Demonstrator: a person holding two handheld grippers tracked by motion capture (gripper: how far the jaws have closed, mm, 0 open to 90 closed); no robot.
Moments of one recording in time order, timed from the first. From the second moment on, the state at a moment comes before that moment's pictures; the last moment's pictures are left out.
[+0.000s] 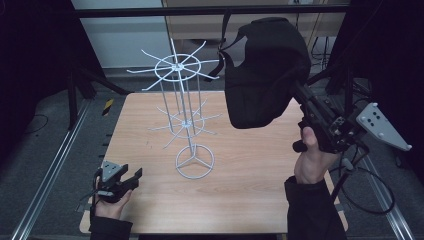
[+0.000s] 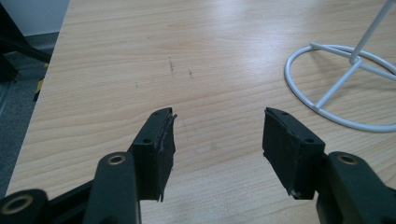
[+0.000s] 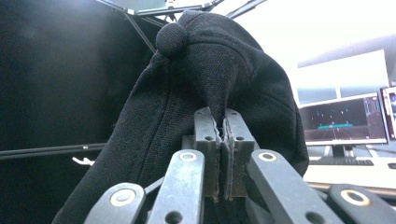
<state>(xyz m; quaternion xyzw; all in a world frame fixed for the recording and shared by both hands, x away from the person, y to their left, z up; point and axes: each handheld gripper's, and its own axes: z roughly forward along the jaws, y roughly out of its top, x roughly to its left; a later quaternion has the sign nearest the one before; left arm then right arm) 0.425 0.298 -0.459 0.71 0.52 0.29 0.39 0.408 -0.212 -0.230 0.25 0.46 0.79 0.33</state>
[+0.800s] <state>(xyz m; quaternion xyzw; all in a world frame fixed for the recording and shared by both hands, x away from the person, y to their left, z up) 0.425 0.296 -0.459 0.71 0.51 0.29 0.39 0.422 -0.179 -0.280 0.27 0.50 0.78 0.25</state>
